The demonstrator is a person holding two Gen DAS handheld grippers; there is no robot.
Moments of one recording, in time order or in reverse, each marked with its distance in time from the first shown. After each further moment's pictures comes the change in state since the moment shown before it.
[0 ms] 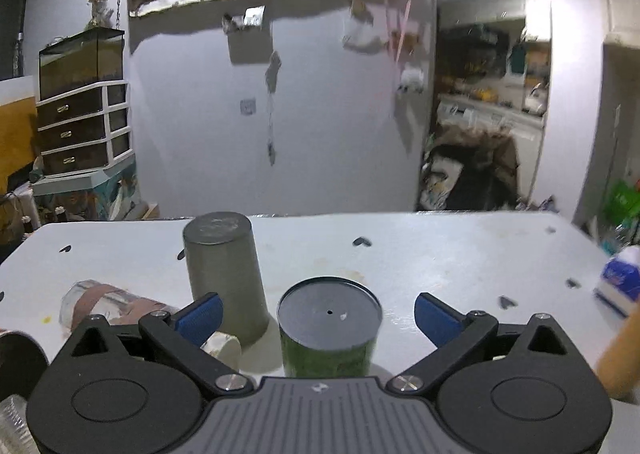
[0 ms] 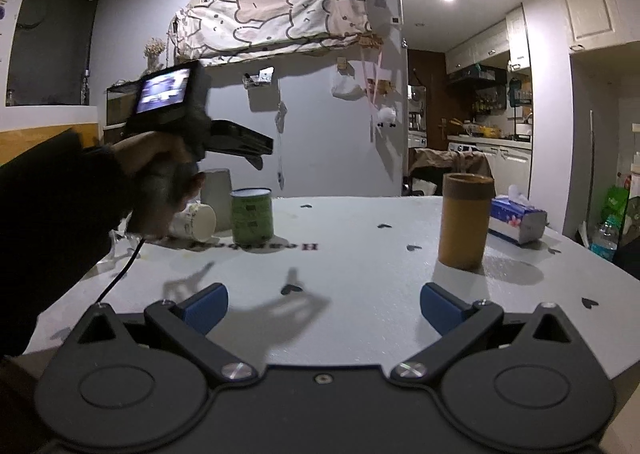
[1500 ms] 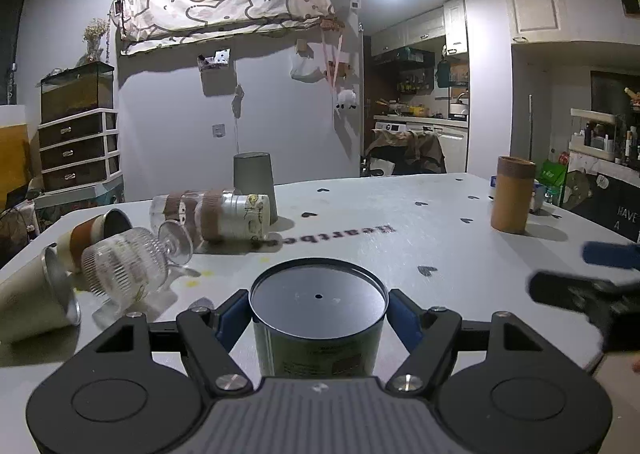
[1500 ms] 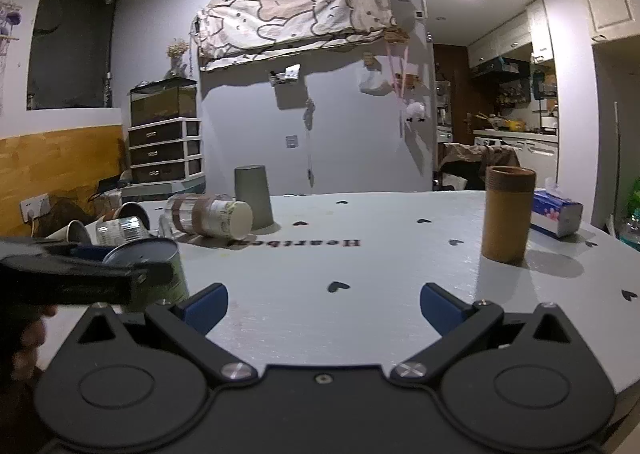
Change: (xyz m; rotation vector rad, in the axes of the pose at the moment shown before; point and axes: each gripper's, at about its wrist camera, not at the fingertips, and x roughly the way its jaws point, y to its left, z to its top) left arm -0.229 0.073 -0.185 0.114 -0.146 -0.177; right arm 0.007 0.028 -0.003 0.008 0.003 0.096
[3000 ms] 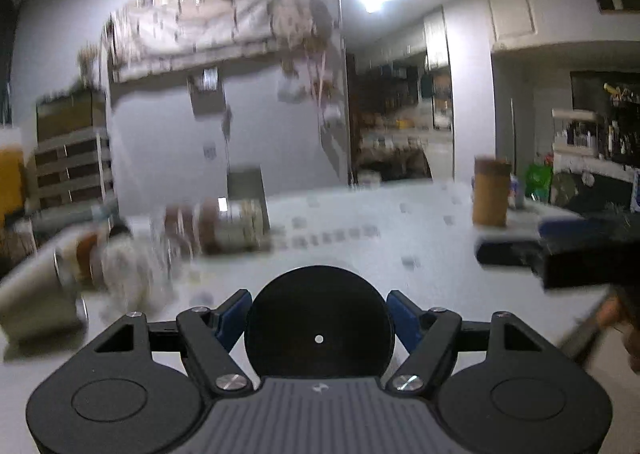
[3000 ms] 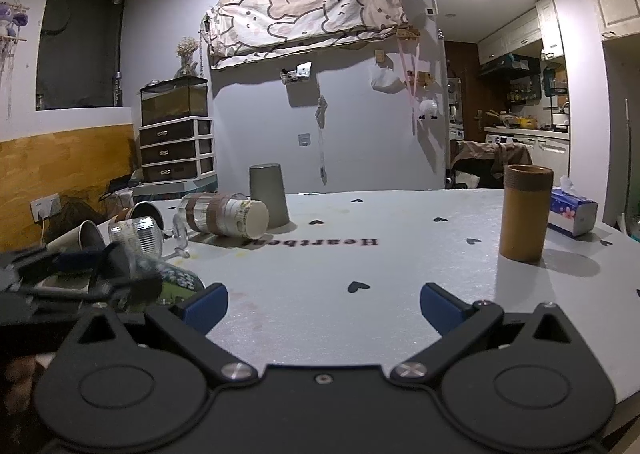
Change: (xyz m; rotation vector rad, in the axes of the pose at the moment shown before) left arm -0.022 -0.007 -0.032 0.026 -0.023 -0.033; right arm 0.002 0.008 0.001 0.004 0.010 0.034
